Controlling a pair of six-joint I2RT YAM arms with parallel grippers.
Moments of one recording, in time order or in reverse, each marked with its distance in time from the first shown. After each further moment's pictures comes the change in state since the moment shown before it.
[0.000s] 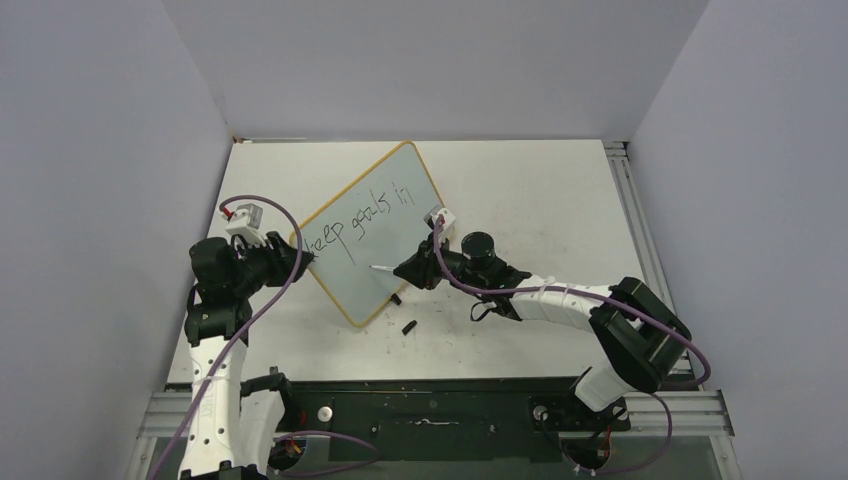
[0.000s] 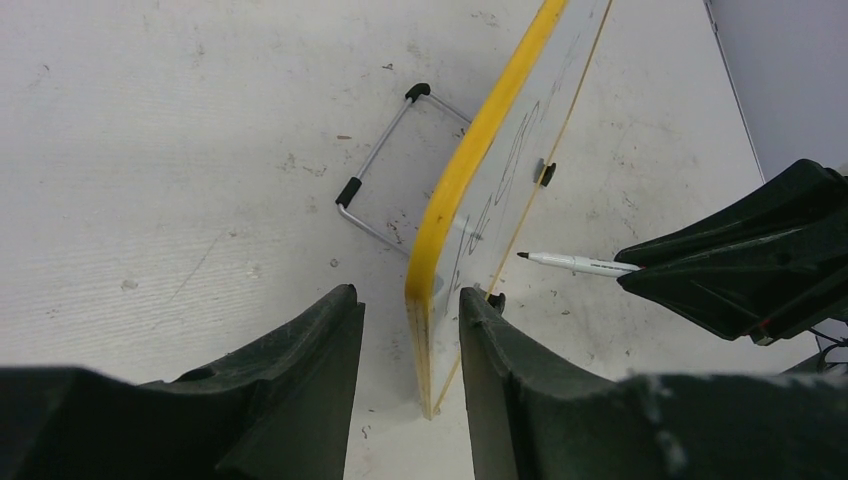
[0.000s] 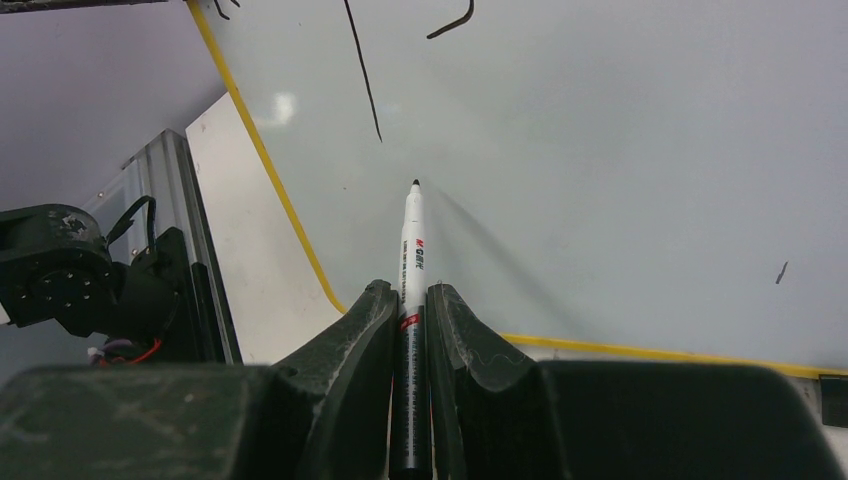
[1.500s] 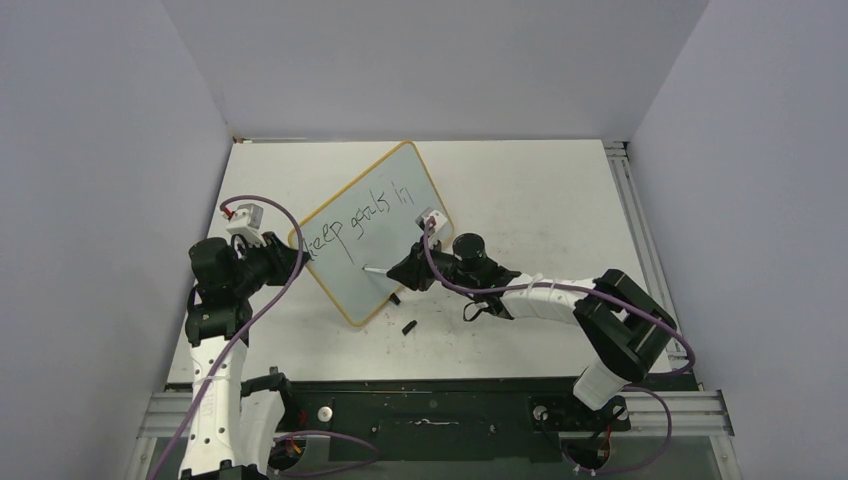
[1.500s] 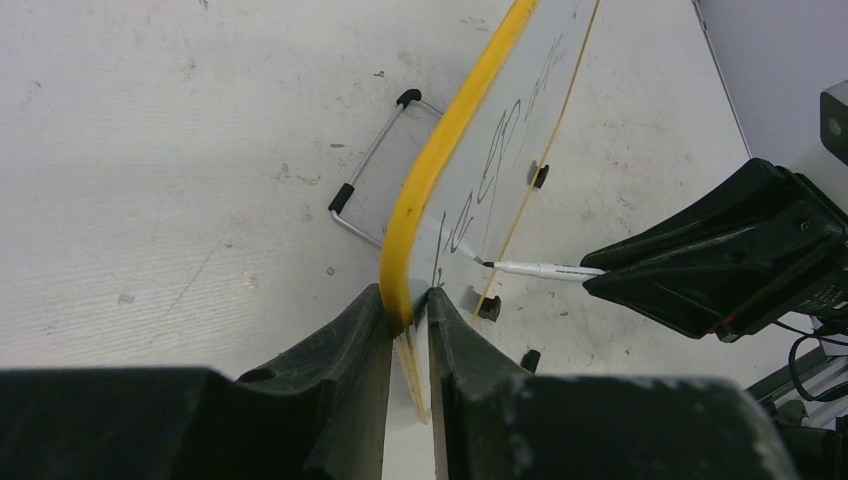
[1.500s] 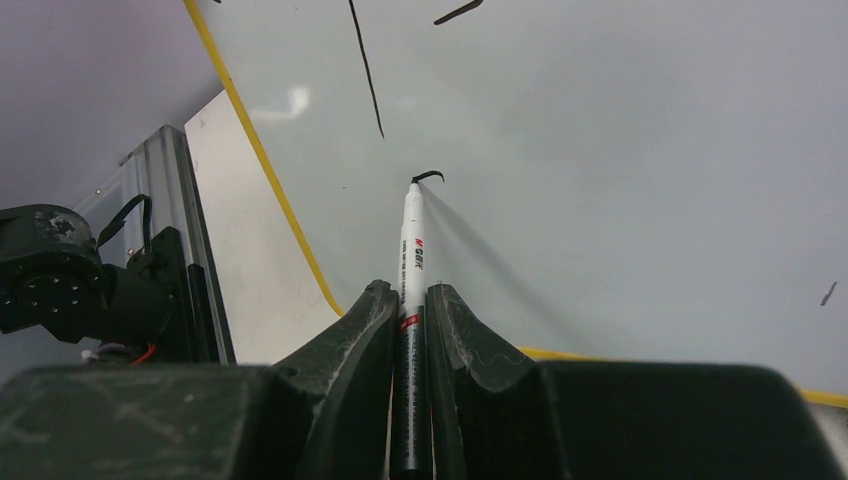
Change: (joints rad) left arm 0.002 0.000 -0.011 0.031 0.024 0.007; right arm 0.014 0.077 0.027 0.047 0.004 0.007
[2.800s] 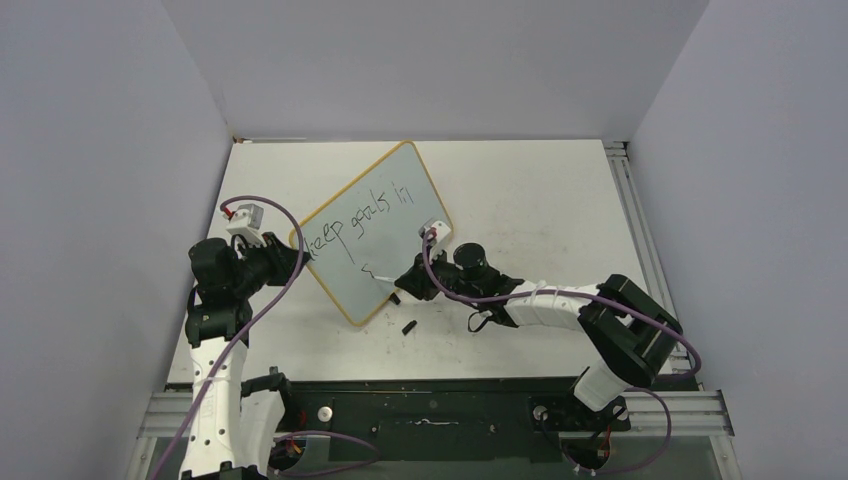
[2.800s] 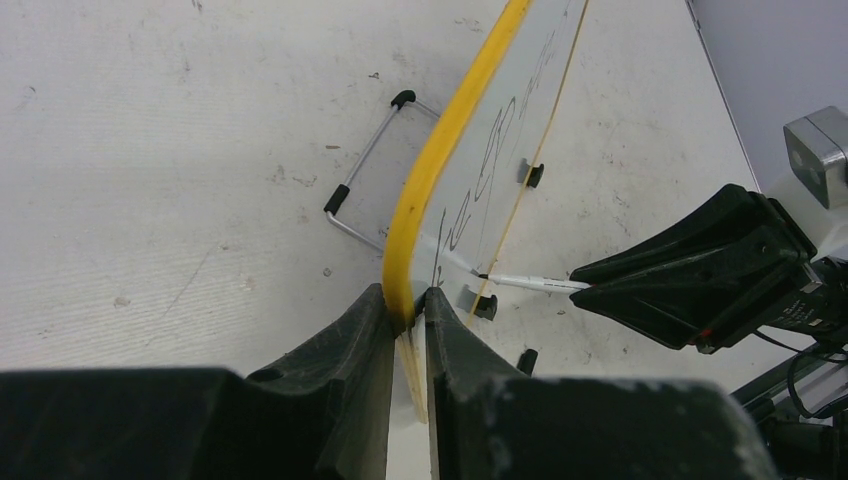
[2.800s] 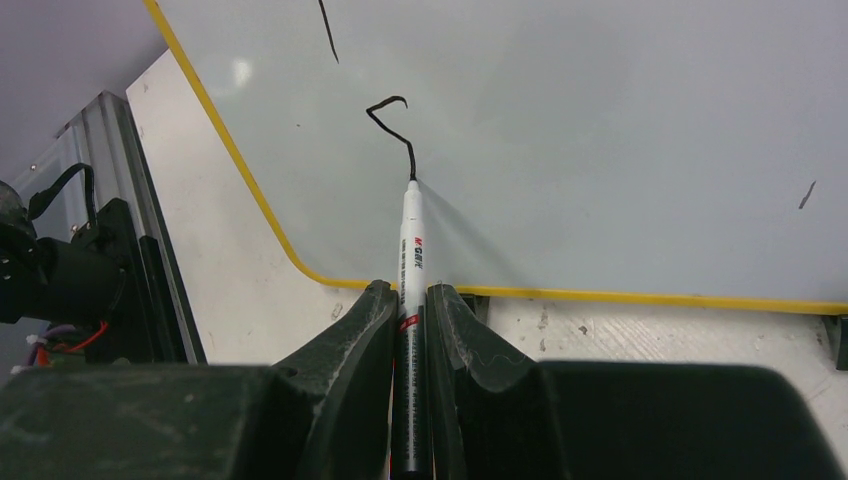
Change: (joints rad) left arm 0.000 -0.006 -0.001 0.002 0.009 0.000; right arm 0.022 -0.035 -0.063 -0.051 0.084 -0.039
